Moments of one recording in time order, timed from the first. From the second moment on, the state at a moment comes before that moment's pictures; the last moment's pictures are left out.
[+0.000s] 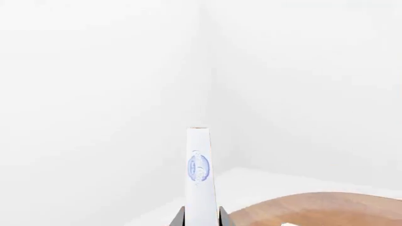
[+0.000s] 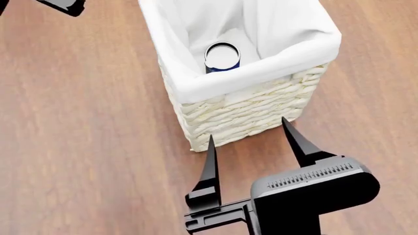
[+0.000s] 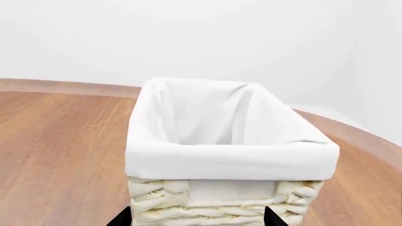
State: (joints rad) left arm -1.20 -0.45 0.46 0.15 -0.56 -0.43 -0.09; right arm 0.88 0.90 -1.20 -0.55 0.79 0.03 0.90
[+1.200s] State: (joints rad) left arm -1.28 -0.27 0.71 -0.21 -0.62 -0.44 0.30; right arm 0.85 0.92 -1.20 -0.57 0.78 0.02 0.90
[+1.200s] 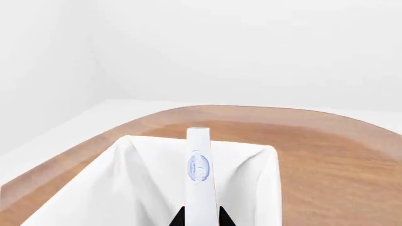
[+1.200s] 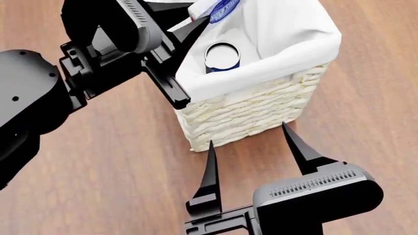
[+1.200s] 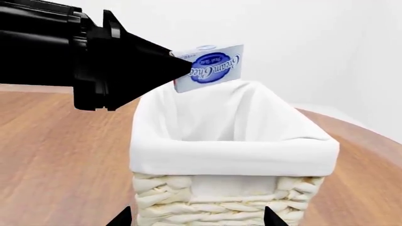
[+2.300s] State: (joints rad) left arm -1.21 -0.31 0.70 -0.11 -0.58 -0.41 0.16; right arm 0.83 0.92 -1.19 -0.57 0.77 0.01 0.89
